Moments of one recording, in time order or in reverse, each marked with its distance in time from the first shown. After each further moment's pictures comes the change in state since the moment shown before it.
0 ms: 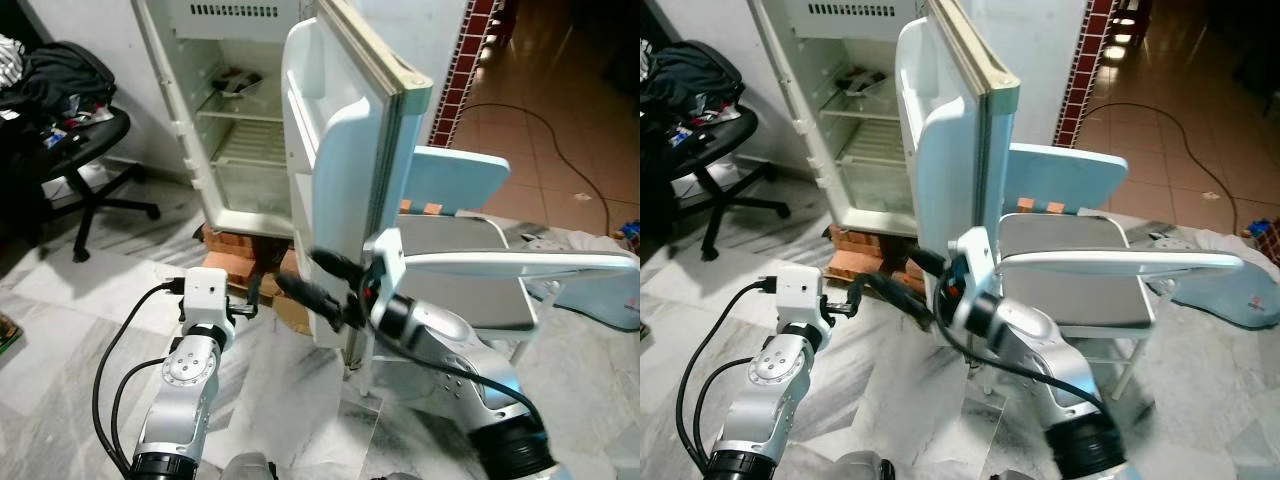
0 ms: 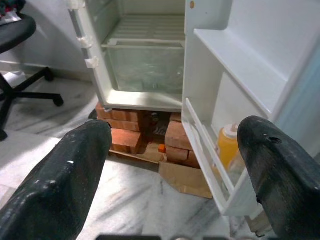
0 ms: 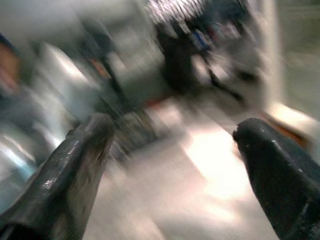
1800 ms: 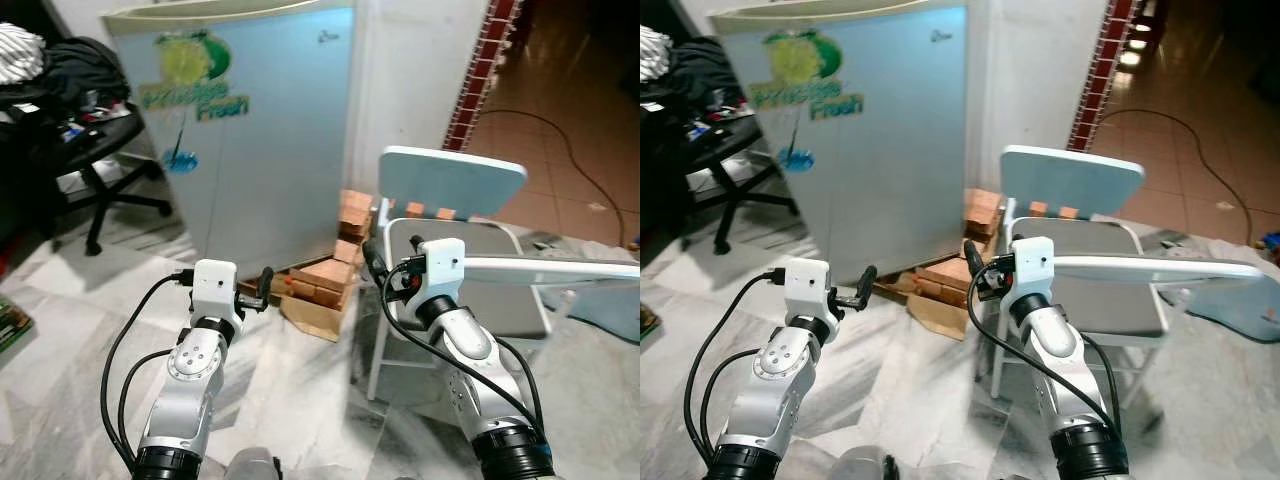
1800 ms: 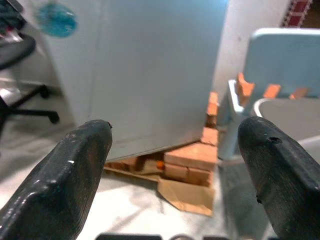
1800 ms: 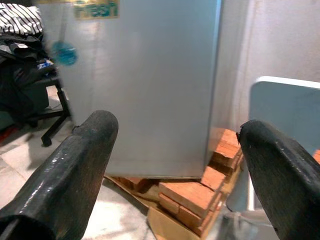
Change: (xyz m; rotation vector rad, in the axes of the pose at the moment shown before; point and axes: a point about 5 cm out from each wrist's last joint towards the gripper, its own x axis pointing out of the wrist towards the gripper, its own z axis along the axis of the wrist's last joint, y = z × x) left arm 0.003 -0.007 0.015 0.016 -0.074 -0.081; right arm -0.020 -0.037 -0.003 -0.089 -0.211 -0.644
